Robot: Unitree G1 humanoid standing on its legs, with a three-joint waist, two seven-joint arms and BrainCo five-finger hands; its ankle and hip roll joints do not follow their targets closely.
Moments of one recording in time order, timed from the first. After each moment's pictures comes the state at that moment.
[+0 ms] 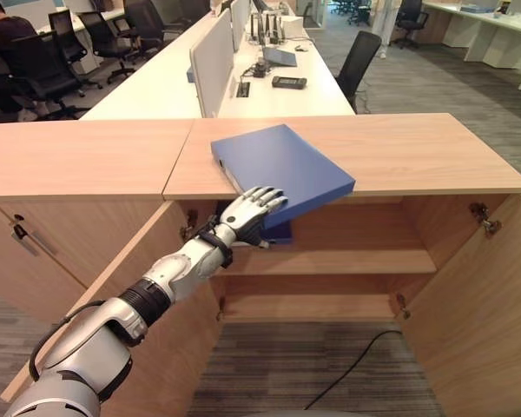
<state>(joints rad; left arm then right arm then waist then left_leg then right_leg) -0.70 0.61 -0.80 0.43 0.63 -0.15 0.28 0.07 -0.27 0.18 1.39 0.33 -0.01 -0.03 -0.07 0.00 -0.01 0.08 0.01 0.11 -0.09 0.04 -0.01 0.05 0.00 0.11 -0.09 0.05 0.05</state>
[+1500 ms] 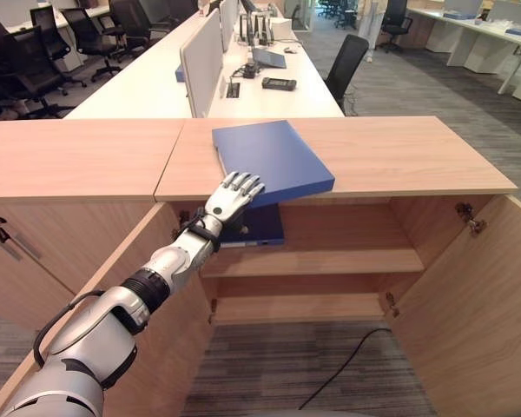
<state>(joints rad) -0.75 0.56 -0.82 0.63 0.82 -0.02 0.45 0.03 -0.27 0.19 1.39 0.33 -0.01 -0.05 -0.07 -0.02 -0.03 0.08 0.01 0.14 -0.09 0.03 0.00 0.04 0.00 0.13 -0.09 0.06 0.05</state>
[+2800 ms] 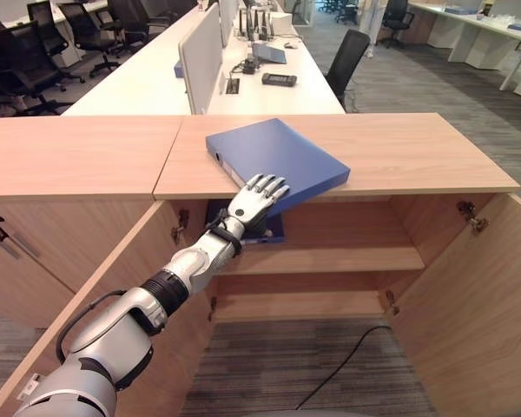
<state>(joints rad) -0.75 0.47 -0.82 0.54 0.76 -0.05 0.40 0.03 -0.27 0.19 1.39 0.33 -0.02 -0.07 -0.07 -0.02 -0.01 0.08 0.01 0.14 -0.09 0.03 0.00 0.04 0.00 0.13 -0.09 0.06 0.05</state>
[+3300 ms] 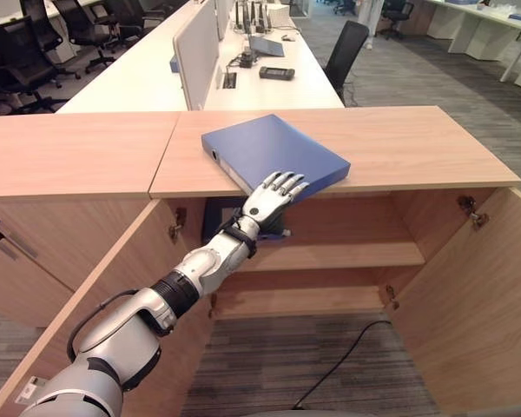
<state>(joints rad) -0.76 0.42 -0.82 0.45 0.70 -0.05 0.38 0.01 -0.27 0.19 1.39 0.33 -0.01 -0.07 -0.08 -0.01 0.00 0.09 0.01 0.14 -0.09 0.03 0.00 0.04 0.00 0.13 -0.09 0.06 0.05</state>
